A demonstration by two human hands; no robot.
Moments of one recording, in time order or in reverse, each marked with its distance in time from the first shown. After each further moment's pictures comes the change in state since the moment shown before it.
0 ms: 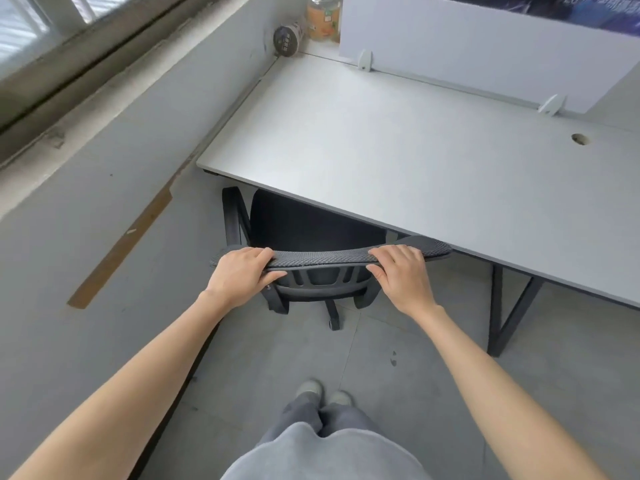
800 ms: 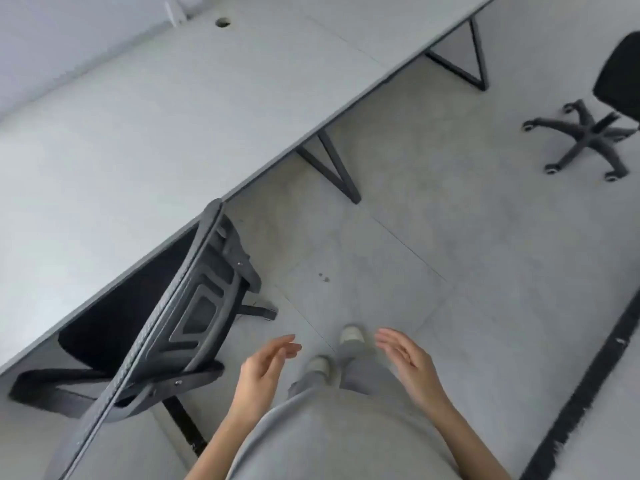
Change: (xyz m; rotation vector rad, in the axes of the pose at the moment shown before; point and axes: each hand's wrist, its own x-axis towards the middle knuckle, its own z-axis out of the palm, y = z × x) left_hand -0.048 0.154 0.036 -0.927 -0.848 0.216; right_hand -0.279 -0.151 -0.015 1.151 0.583 1.498
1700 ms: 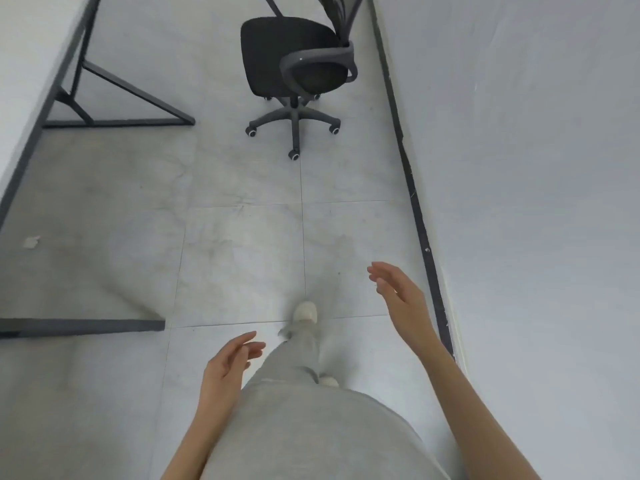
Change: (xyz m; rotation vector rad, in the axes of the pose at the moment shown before) left_hand 0.221 0.261 0.452 0.230 -0.555 0.135; right_hand 0.067 0.026 -0.503 0.317 0.922 -0.013
